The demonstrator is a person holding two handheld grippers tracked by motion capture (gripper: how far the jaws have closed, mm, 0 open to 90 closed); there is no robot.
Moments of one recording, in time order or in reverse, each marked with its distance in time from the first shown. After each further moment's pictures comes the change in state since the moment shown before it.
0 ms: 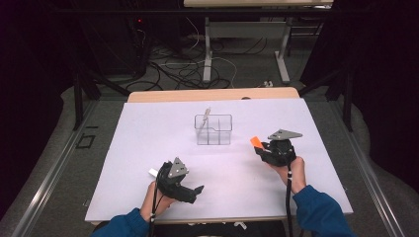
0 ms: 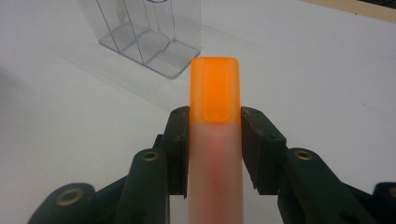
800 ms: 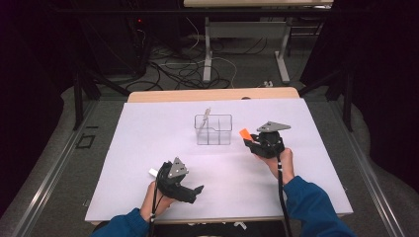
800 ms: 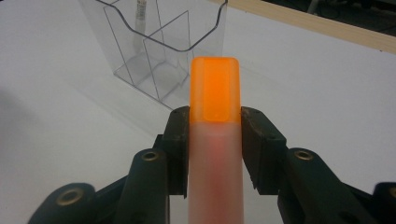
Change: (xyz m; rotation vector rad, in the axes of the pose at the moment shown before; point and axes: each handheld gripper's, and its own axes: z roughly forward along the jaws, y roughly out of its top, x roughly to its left) left arm 0.001 0.000 -0.002 0.011 -0.008 0.006; right arm 0.011 0.027 0.023 -0.049 0.039 -0.019
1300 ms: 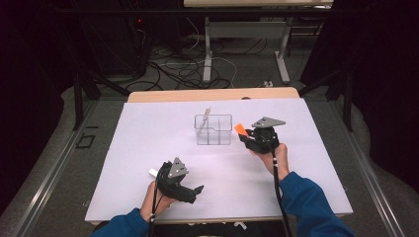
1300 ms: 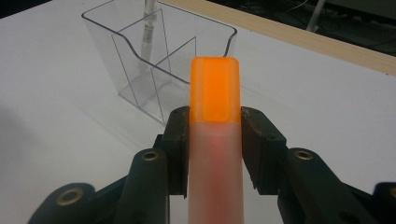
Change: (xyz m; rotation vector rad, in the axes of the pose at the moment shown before) left arm 0.000 0.000 0.000 0.000 -0.002 -0.002; right arm 0.005 0.015 0.010 -0.034 0.010 -0.017
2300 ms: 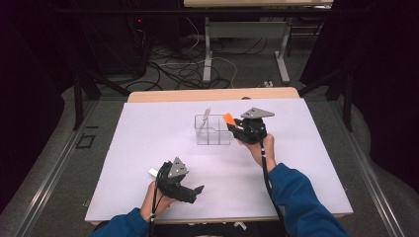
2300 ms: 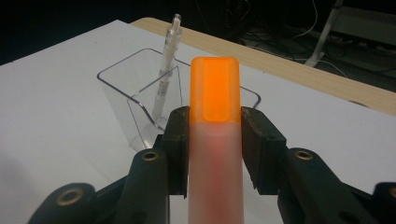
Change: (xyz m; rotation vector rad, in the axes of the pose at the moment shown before) left arm -0.001 0.000 0.001 -0.013 0.004 -0.008; right arm 0.012 0.030 0.029 -0.099 0.022 0.001
